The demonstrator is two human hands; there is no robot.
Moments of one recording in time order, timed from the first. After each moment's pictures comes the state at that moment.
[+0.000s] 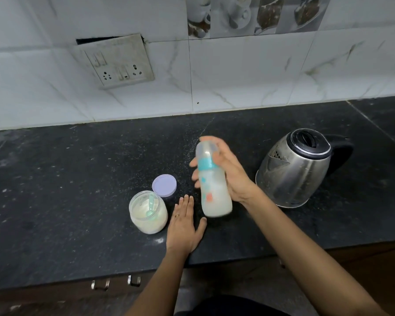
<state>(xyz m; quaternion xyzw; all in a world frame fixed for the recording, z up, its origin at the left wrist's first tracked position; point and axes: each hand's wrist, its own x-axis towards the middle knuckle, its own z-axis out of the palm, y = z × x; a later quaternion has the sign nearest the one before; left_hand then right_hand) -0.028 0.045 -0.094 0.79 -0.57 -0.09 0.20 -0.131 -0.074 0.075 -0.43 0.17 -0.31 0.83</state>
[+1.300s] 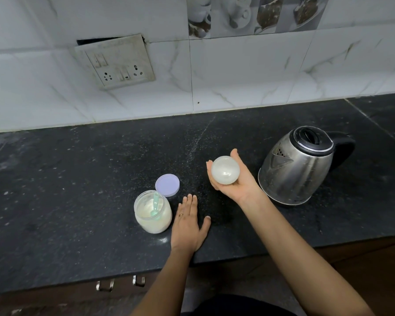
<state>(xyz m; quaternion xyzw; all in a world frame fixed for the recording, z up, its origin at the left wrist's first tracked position) -0.027 0.047 -0.092 0.79 -0.57 -0.10 0.19 -0.127 -0.068 0.072 0.00 0.35 -0.34 0.87</state>
